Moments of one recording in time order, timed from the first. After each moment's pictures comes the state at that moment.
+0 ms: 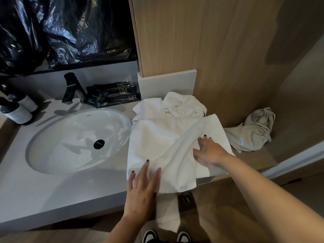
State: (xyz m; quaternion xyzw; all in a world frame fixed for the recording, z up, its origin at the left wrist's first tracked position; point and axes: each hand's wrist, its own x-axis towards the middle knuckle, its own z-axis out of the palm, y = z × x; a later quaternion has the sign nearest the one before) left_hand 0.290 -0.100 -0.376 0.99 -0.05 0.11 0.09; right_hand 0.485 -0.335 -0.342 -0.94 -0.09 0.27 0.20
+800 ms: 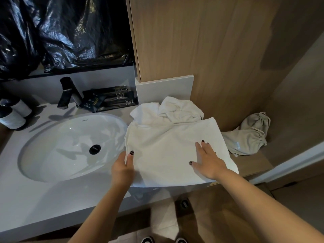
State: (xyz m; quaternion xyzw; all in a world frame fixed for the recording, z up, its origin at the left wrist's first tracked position) left_hand 0.374 -0.049 -0.360 0.83 0.28 0.11 0.47; right_hand 0.466 -0.338 -0.353 -0.96 -0.11 0.24 0.13
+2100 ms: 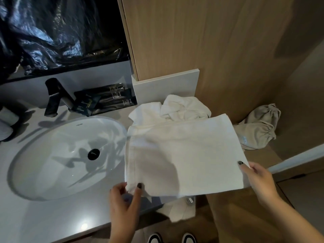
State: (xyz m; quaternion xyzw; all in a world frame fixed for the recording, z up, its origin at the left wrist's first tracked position) left_hand 0.324 -0.060 -0.371 0.79 0.36 0.07 0.49; right_hand 0.446 -0.422 -0.374 -0.78 0.25 0.07 0.56
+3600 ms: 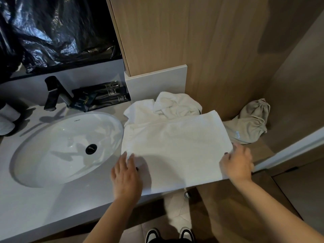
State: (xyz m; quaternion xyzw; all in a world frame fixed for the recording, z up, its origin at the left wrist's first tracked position) left_hand 0.350 -0.081 -0.372 0.97 0.17 0.03 0.15; right_hand 0.440 -0.396 -0.370 -0.94 0.19 -0.03 0.29
